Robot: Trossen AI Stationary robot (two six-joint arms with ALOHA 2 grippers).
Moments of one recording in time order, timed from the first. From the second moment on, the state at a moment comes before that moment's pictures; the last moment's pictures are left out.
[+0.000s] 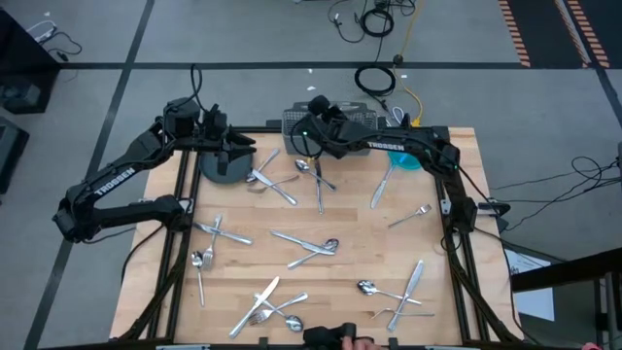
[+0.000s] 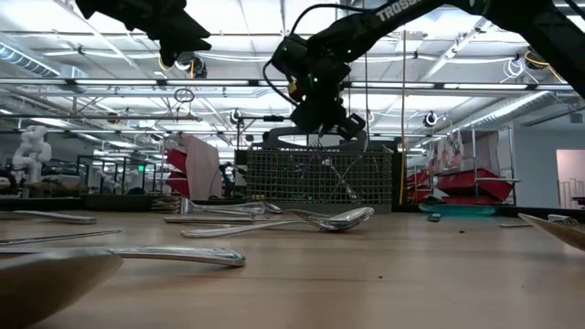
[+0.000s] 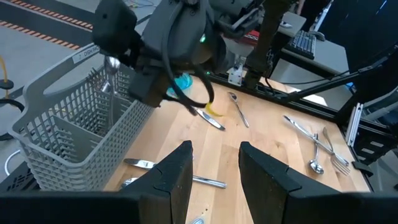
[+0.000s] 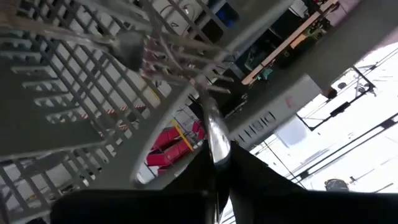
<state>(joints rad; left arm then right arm) 0.75 0.90 0.92 -0.43 0.62 0.01 -0.38 2.11 1.76 -0.58 1.12 -1.42</state>
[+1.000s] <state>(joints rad) 0.75 0.88 0.92 -0.12 0.80 -0.17 -0.38 1.46 1.76 -1.18 0.69 0.03</state>
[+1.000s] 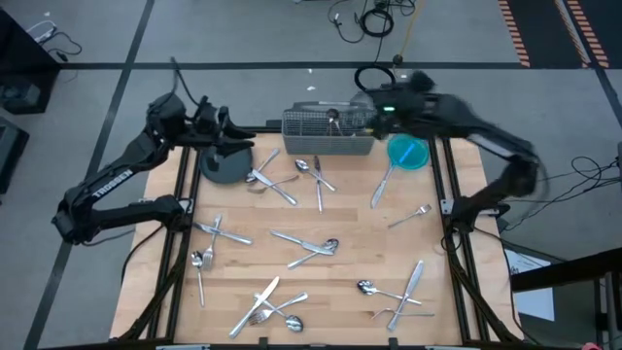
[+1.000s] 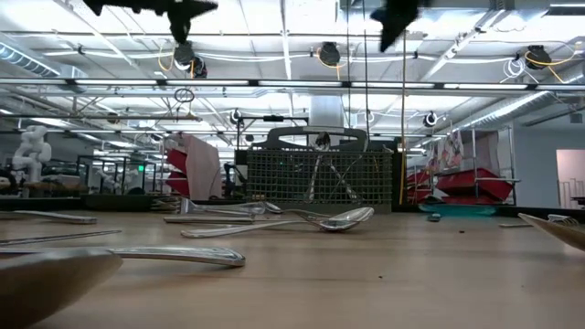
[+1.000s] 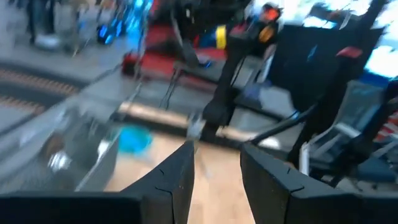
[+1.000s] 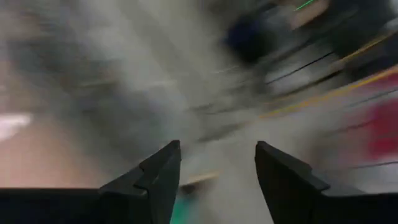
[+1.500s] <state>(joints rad) 0.74 0.86 0.92 -0.19 1.07 -0.22 -0.14 1.10 1.06 -1.02 0.38 0.48</state>
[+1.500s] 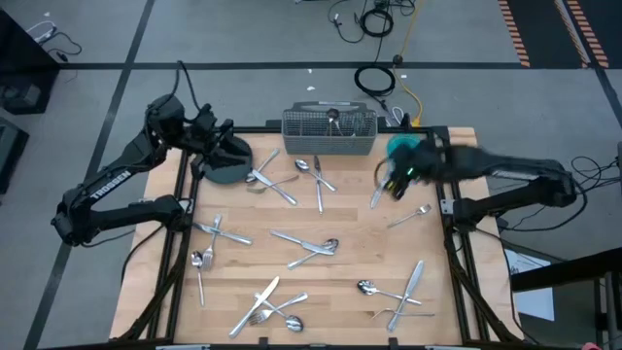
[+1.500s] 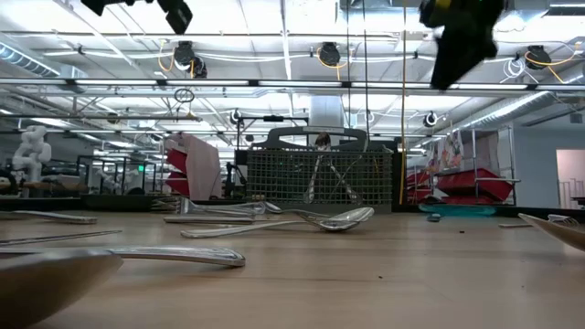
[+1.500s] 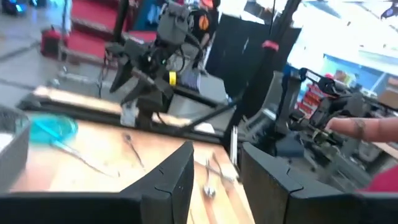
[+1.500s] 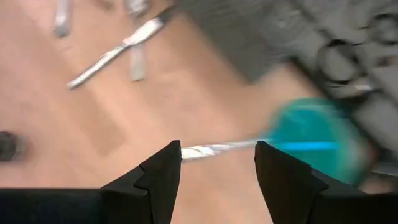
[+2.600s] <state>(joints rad) 0.08 0.72 0.35 0.52 0.34 -0.75 0.27 1.56 0.74 -0.16 0.26 0.95</state>
